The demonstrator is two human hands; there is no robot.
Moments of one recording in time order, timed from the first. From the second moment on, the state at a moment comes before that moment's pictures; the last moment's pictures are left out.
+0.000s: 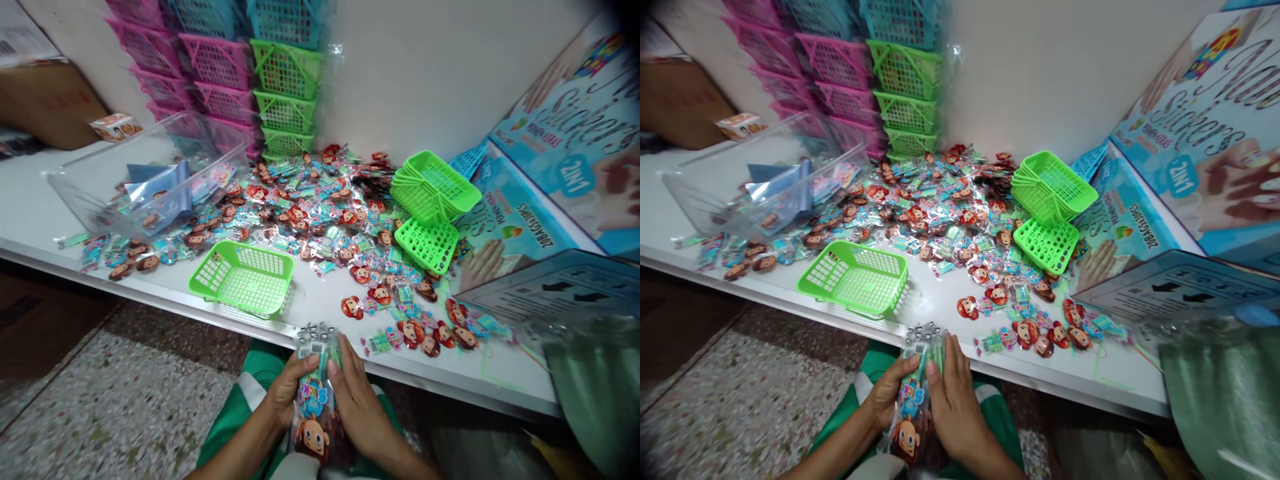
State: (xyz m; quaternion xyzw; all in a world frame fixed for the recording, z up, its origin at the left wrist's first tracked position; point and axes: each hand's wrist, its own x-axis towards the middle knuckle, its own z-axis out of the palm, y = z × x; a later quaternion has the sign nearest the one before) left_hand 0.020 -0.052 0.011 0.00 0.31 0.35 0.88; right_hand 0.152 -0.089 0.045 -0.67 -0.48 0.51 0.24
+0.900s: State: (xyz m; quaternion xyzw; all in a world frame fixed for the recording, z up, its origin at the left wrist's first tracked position) left_hand -0.048 -0.009 0.070 0.44 0.56 0.55 0.43; right_hand 0.169 -0.021 0.081 -0.48 -0.37 0.67 0.43
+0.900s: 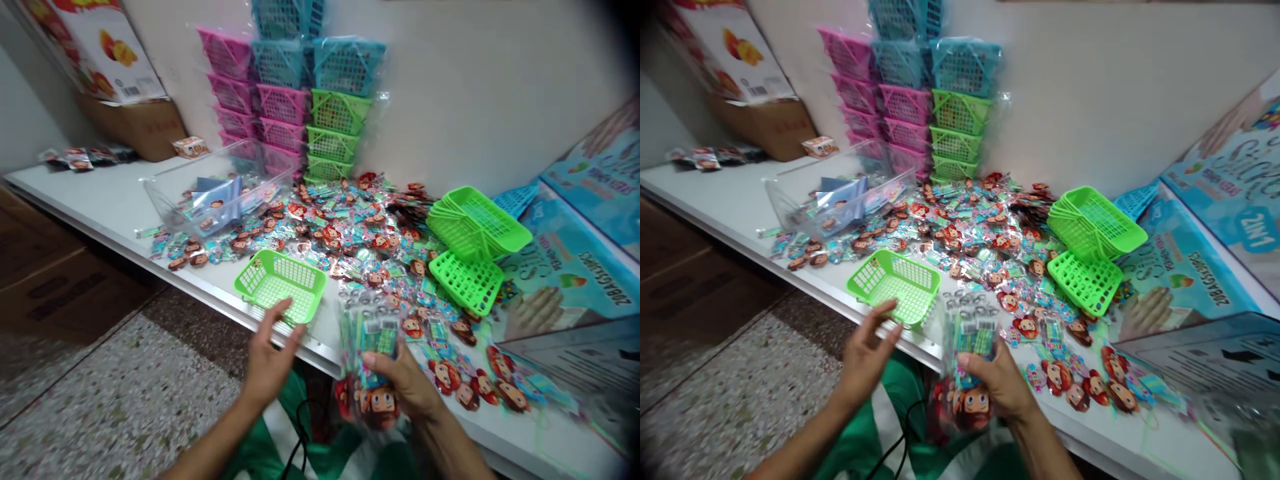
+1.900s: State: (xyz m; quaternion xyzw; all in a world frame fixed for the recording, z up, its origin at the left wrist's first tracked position) left_hand -0.113 0.061 0.012 0.38 0.63 0.58 0.35; right_hand 0.031 0.114 0.045 -0.42 -0.90 -0.08 -0.07
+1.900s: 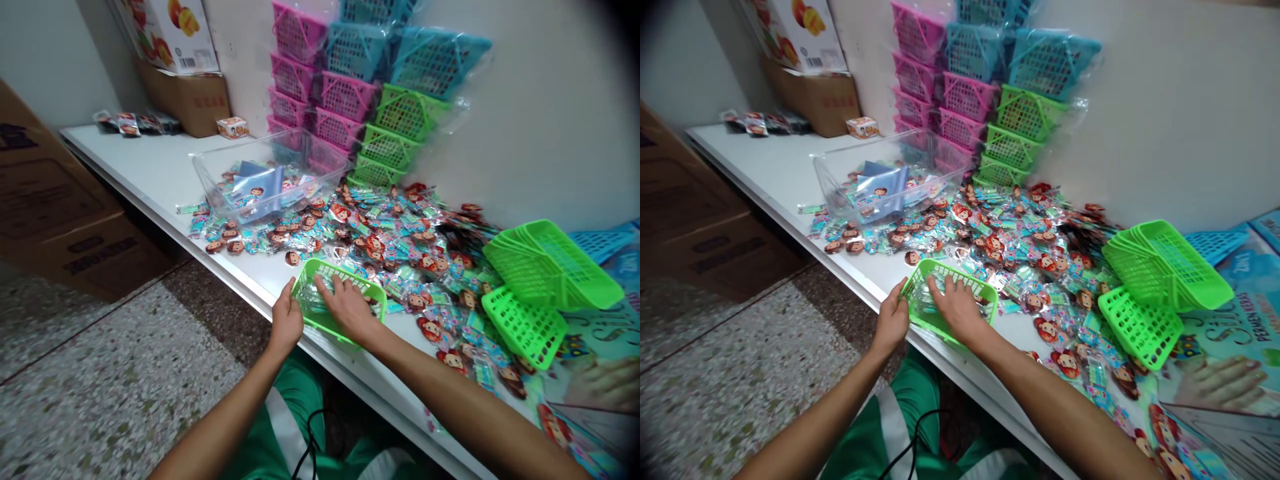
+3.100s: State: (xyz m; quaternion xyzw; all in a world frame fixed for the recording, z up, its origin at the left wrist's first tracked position) left_hand -0.109 0.066 0.011 0.39 0.64 0.56 0.34; right_hand 0.050 0.134 0.043 -0.29 -0.95 0.09 -0.02
